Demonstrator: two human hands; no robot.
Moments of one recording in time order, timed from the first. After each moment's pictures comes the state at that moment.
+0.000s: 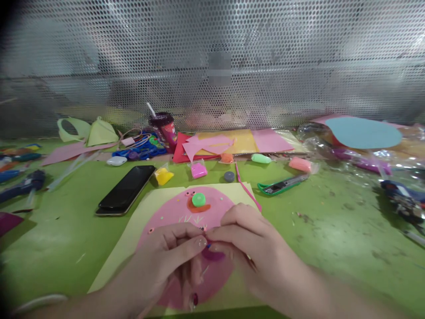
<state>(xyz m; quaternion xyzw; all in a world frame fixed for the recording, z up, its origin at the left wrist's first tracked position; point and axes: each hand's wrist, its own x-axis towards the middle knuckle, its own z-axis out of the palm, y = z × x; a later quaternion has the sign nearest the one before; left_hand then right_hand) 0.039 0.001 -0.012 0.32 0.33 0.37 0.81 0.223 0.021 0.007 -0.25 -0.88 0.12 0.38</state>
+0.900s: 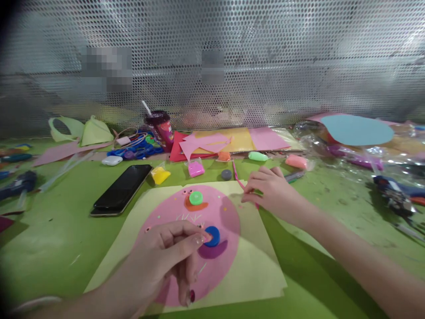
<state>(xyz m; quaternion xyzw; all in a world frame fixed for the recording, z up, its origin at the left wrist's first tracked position) 0.036 0.001 -0.011 0.33 0.35 0.36 0.80 0.278 0.102 -0.005 -0.39 -0.90 0.00 0.21</state>
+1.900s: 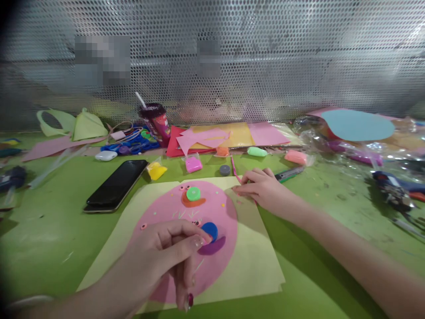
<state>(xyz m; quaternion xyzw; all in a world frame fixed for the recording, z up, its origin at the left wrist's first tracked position) 0.036 0.000 0.001 0.35 0.38 0.31 0.80 0.282 0.112 -0.025 -0.33 -0.92 0.01 0.20</state>
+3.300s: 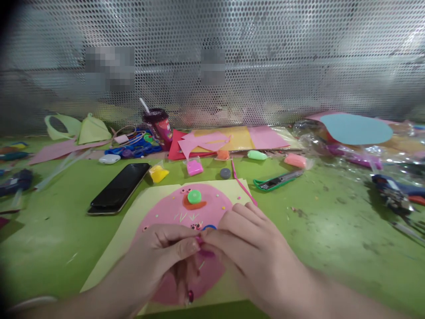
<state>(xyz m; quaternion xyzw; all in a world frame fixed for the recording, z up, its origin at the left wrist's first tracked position) 0.035 0.000 -0.010 0.37 0.36 0.34 0.79 0.224 0.013 0.010 -0.27 -0.89 0.03 0.35</state>
